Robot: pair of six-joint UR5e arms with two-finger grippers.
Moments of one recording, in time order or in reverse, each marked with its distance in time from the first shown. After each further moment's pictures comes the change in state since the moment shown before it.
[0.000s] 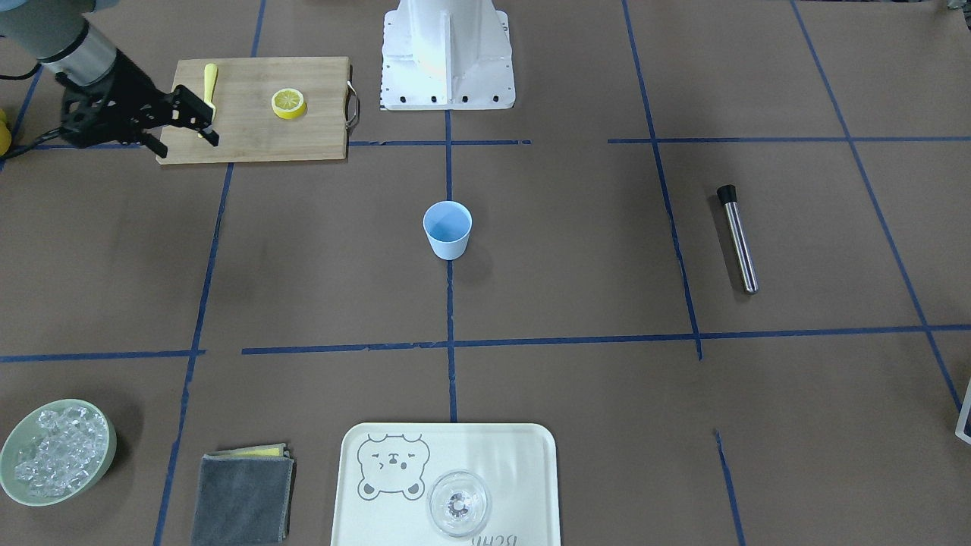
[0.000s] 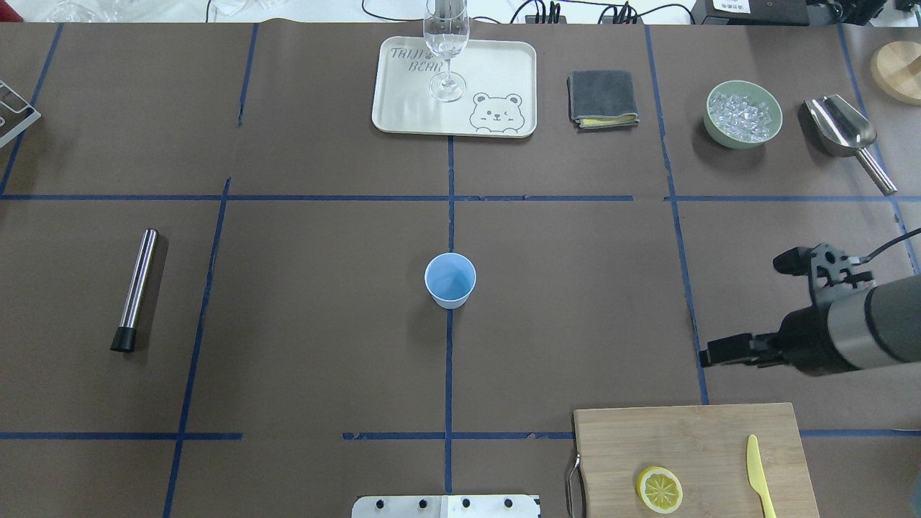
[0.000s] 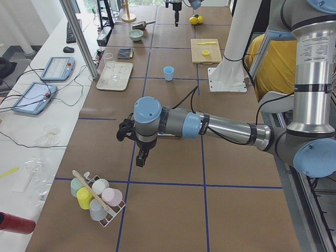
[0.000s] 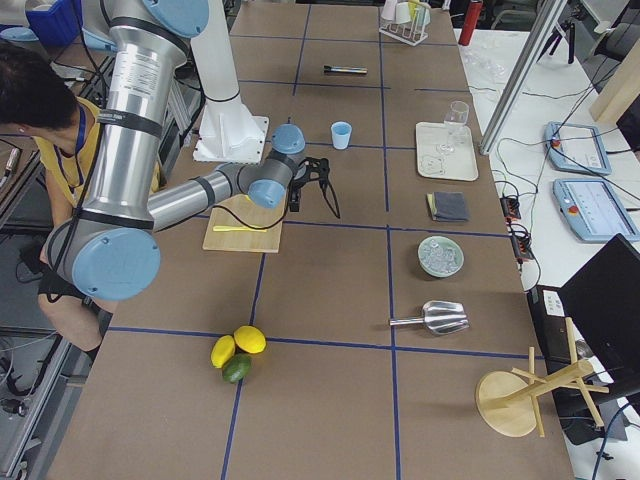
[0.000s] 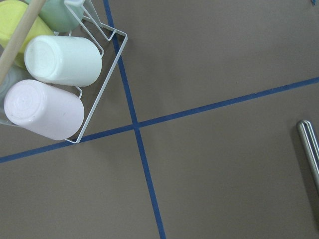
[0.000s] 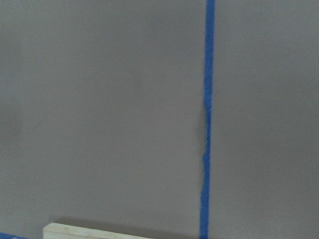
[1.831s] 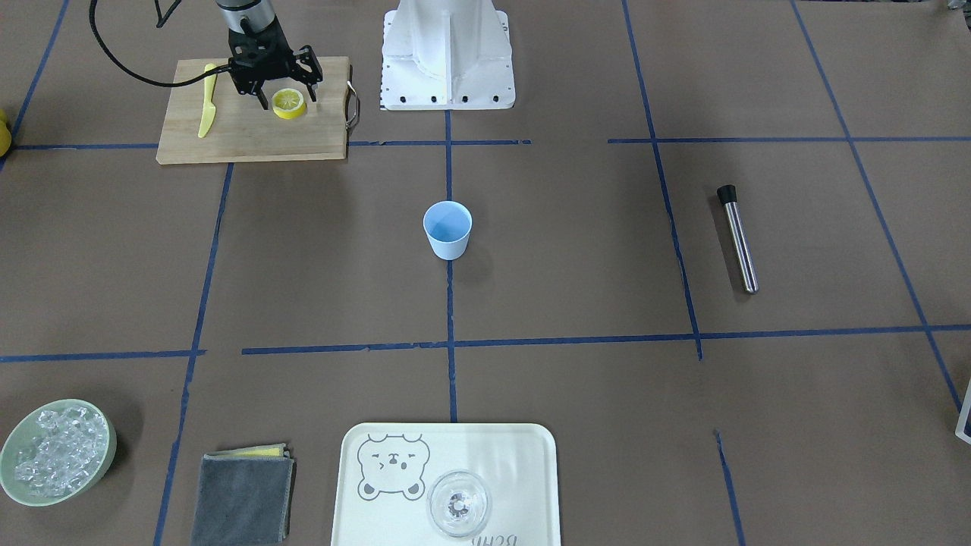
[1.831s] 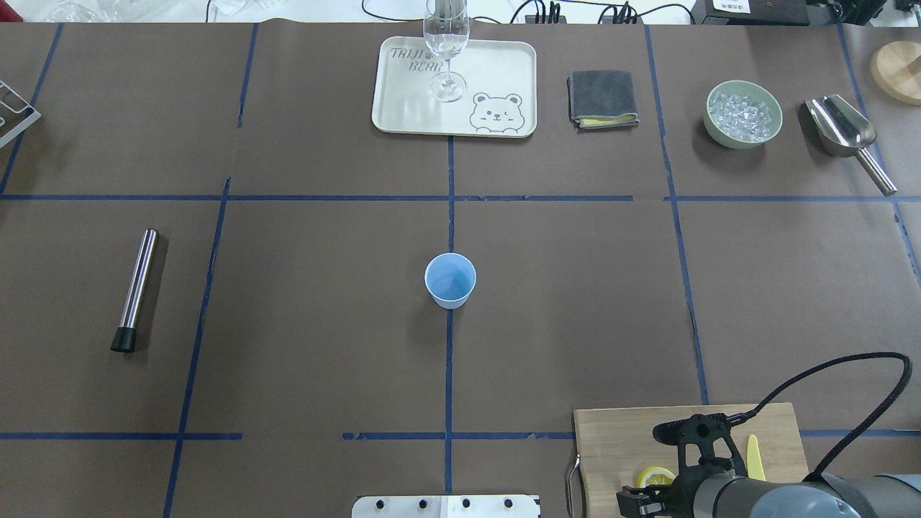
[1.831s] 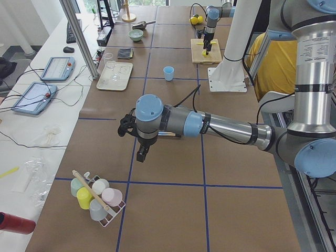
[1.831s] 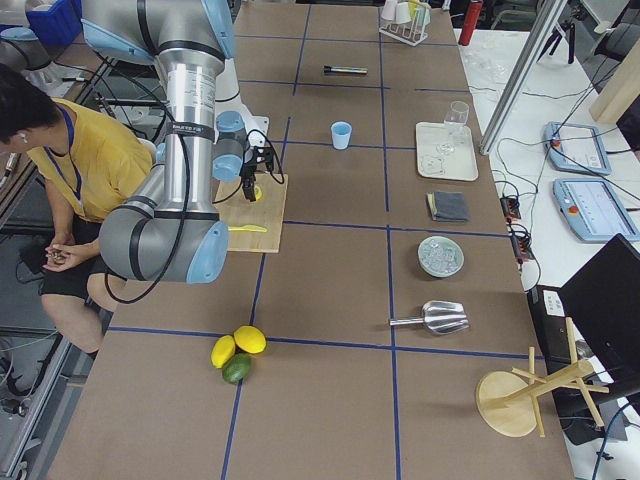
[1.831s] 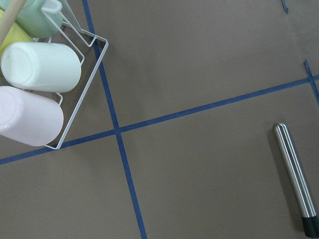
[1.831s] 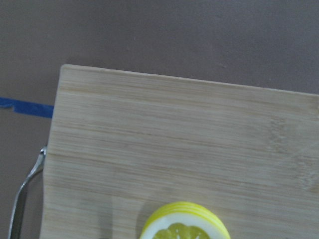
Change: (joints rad) left arm -0.001 0.004 -0.001 0.000 -0.047 0.001; right arm -0.563 0.103 0.040 -0.286 -0.537 0.185
